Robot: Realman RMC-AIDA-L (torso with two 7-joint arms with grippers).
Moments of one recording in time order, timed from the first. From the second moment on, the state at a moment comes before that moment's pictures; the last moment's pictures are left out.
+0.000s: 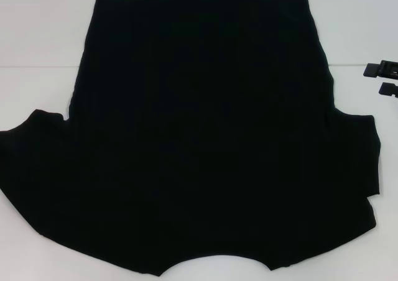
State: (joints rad) left arm -0.56 -1.99 0.22 0.86 2.60 1.27 -2.45; right arm 0.64 1.87 -0.54 -0.56 -2.08 -1.26 2.34
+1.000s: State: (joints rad) left arm -0.75 -2.01 0.70 0.86 2.62 1.41 -2.43; right arm 0.64 1.87 -0.54 -0.56 -2.08 -1.25 2.35
